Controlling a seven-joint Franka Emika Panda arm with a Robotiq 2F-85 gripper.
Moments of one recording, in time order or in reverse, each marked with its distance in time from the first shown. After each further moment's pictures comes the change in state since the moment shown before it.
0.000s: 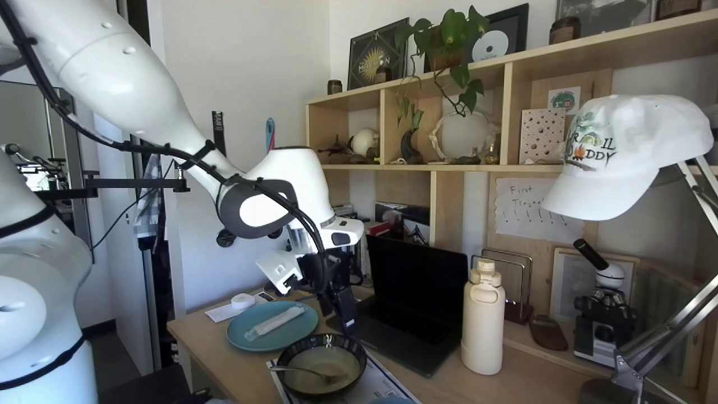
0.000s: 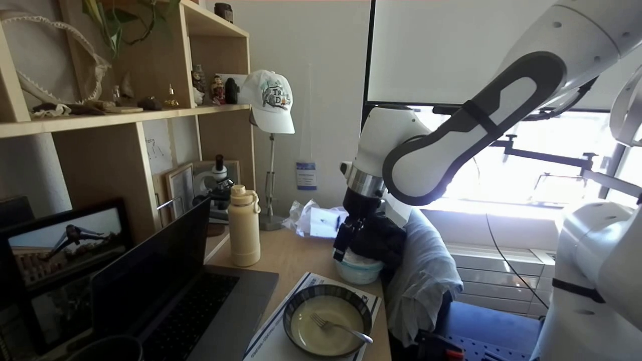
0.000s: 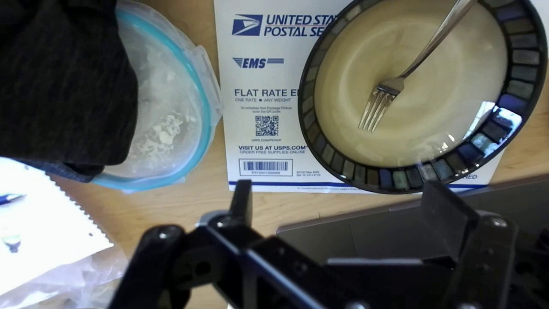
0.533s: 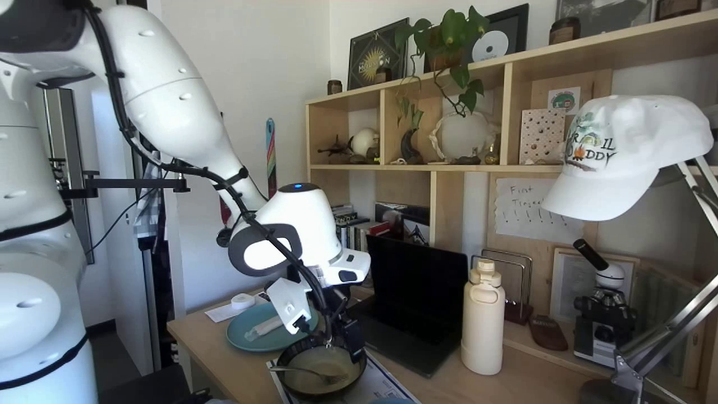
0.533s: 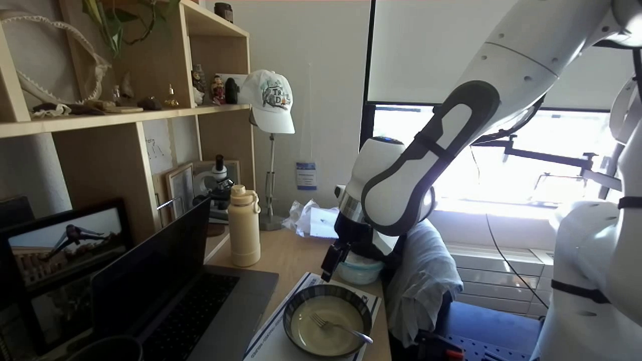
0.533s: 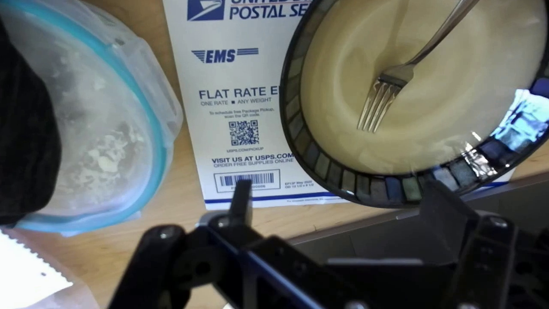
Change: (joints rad) arm 0.098 0.230 -0.052 0.000 0.274 0.267 -0.160
